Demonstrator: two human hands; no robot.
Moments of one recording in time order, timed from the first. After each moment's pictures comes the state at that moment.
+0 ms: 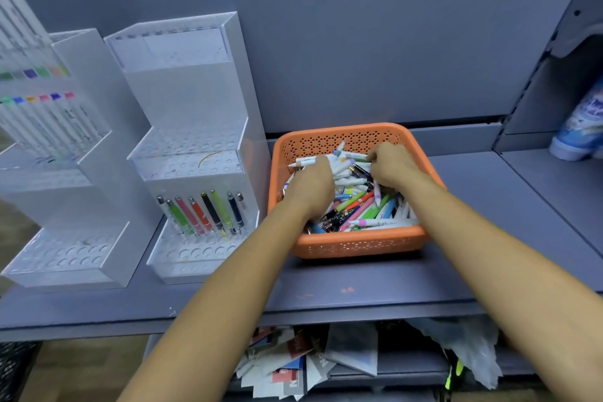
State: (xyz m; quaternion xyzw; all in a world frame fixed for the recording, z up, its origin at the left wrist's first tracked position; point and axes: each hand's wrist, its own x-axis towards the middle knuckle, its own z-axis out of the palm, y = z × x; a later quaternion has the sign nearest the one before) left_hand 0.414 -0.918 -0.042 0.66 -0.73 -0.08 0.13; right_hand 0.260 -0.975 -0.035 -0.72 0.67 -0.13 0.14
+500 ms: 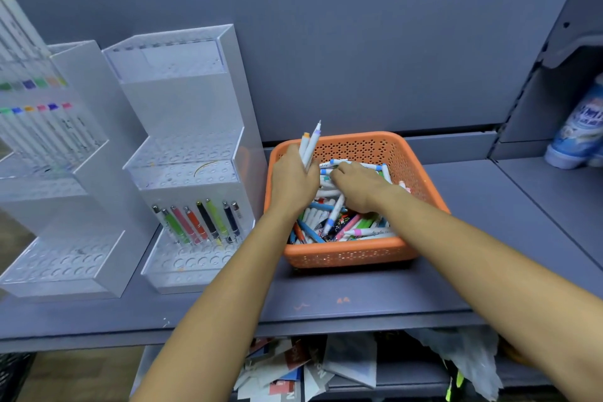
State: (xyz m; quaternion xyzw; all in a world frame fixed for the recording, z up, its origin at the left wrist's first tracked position) left_hand 0.425 -0.915 -0.029 0.65 -0.62 -0.10 0.43; right_hand 0.289 -0.964 -0.045 -0.88 0.47 0.04 -0.01
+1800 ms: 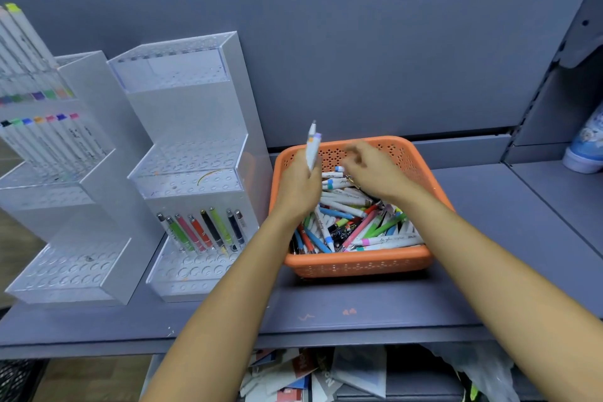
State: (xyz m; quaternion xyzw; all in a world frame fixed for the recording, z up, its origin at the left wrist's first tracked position) left_hand 0.425 -0.914 -0.025 0.60 -0.61 -0.23 0.46; right_hand 0.280 -0.961 -0.020 -0.76 0.50 -0.29 0.29
